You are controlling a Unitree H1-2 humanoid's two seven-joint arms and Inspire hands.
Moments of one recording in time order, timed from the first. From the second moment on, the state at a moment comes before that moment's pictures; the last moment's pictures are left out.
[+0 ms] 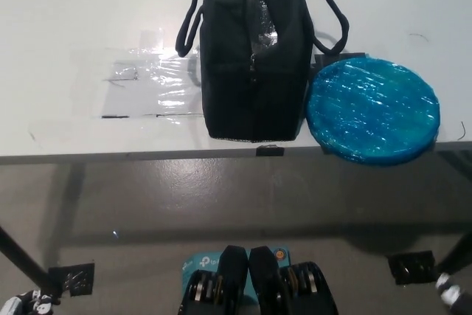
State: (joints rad) left_arm -0.04 0.36 0.18 0.72 -0.13 -0.24 -0.19; right_arm 0.19 -0.22 -0.13 -0.18 -0.15 -0.22 0.01
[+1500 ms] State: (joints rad) left_arm -0.04 0.37 0.19 0.70 -0.14 -0.24 -0.20; right_arm -0.29 -0.49 0.24 -0.21 -0.68 0.04 0.28
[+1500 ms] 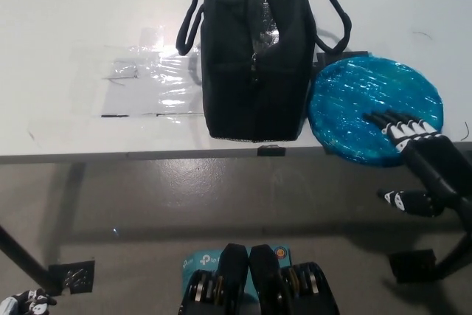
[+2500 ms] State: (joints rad) left_arm -0.05 0.38 0.18 0.69 -0.13 -0.24 -0.20; right_arm -0.41 -0.47 0.33 0.05 -0.85 0.03 0.27
